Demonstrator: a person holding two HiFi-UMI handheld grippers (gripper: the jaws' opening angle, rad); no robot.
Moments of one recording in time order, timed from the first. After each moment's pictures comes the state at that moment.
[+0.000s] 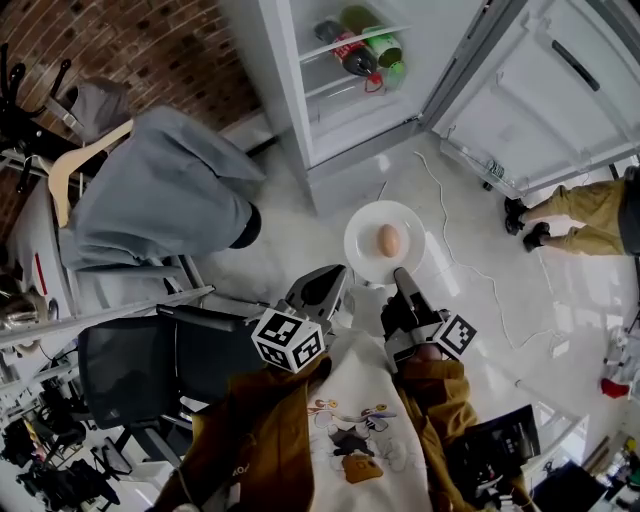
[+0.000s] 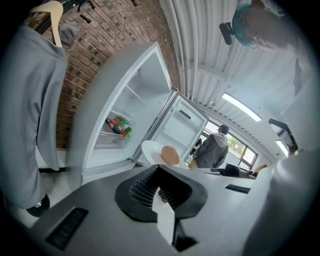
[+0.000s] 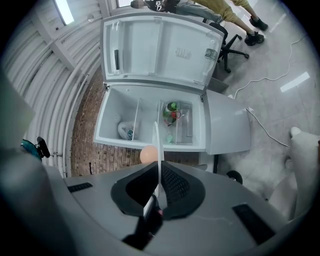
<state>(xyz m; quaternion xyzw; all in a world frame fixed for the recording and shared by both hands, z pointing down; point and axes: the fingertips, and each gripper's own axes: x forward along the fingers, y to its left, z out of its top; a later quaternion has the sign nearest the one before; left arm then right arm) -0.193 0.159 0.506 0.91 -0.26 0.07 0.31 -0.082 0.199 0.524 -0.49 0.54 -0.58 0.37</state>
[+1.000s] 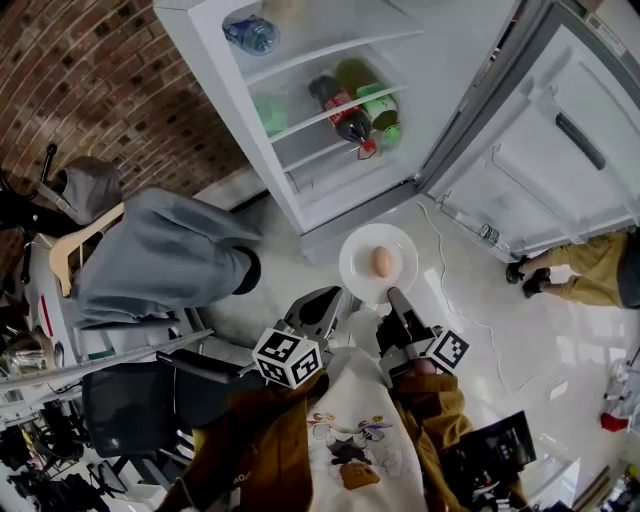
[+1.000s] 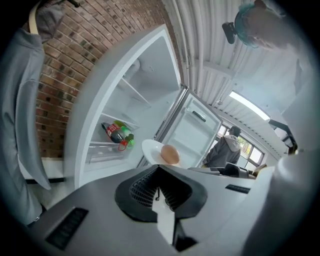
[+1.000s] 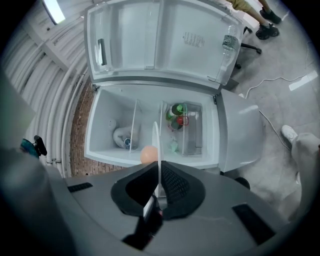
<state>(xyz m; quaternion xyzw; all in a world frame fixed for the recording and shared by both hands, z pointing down) -0.125 0.039 0.502 0.91 -0.28 0.07 0.30 -0.012 0.073 0.522 -0.47 0.55 -0.58 0.37</state>
